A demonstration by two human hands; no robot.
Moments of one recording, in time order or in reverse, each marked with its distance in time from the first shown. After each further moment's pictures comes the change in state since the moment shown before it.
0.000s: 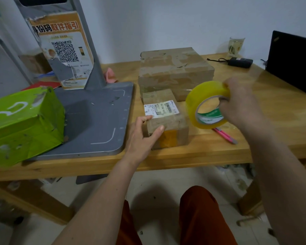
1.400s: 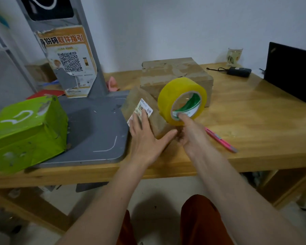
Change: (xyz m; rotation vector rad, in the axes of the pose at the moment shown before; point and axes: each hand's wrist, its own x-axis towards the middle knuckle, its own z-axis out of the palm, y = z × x) left_hand -0.001 0.049 0.008 0.377 0.068 -0.051; right_hand -0.020 -0.048 0.099 1.369 -0.258 0.675
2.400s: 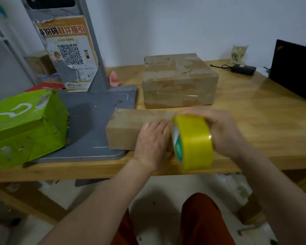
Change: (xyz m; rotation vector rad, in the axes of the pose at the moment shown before) left_hand 0.005 -0.013 0.009 0.599 0.252 0.705; right_hand -0.036 -0.049 -0.048 -0.851 -0.672 -1.128
